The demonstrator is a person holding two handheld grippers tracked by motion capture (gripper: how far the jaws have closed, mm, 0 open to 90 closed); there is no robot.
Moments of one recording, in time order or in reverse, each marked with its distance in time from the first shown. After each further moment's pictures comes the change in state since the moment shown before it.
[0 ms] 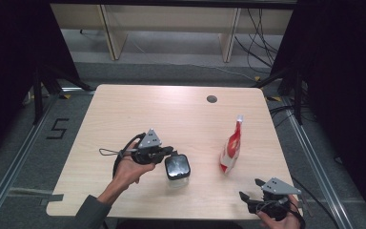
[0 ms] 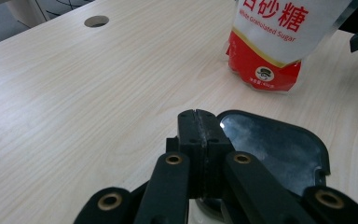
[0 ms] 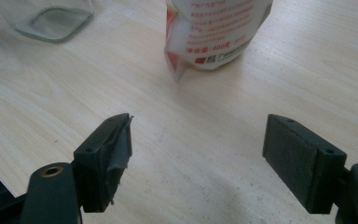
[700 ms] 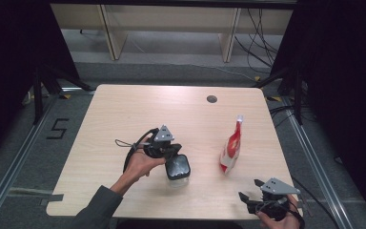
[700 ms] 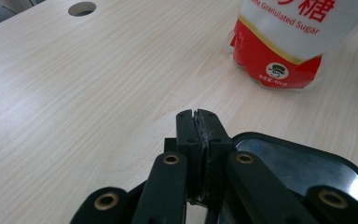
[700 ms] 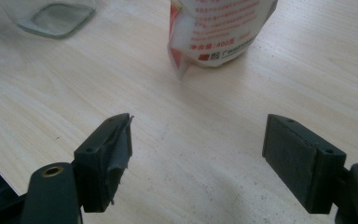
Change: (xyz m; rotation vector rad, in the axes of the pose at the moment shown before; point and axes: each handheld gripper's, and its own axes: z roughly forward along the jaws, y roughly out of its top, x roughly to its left) left arm 0.003 0.012 0.030 0.084 -0.005 0.038; right arm 0.001 0.000 0.001 0.008 0.012 0.007
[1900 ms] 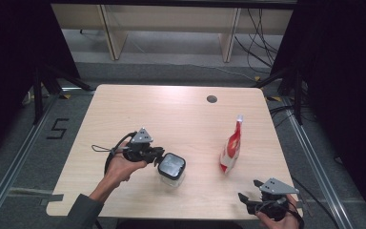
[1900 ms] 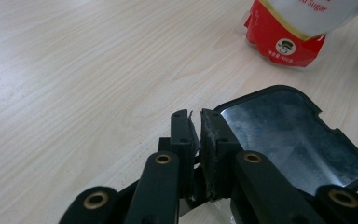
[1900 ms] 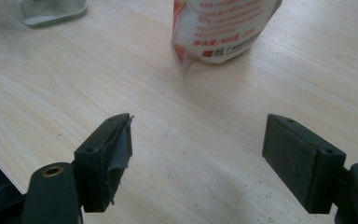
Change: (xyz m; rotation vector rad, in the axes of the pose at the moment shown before) left arm 0.022 -0.036 -0.043 -0.018 -0.013 -0.116; right arm 0.003 -0.001 0.001 0.019 0.010 0.028
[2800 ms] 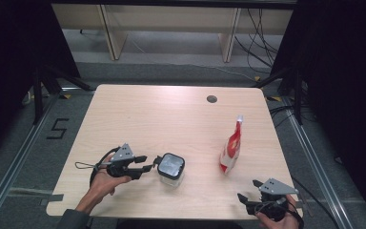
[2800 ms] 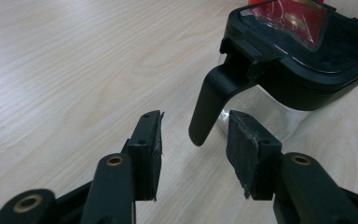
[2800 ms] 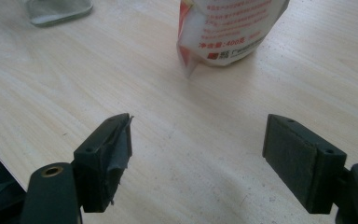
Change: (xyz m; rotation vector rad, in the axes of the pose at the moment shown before) left arm 0.016 -0.068 -0.011 -0.056 -0.026 0.019; right arm -0.001 0.001 0.000 0.000 0.015 -0.036
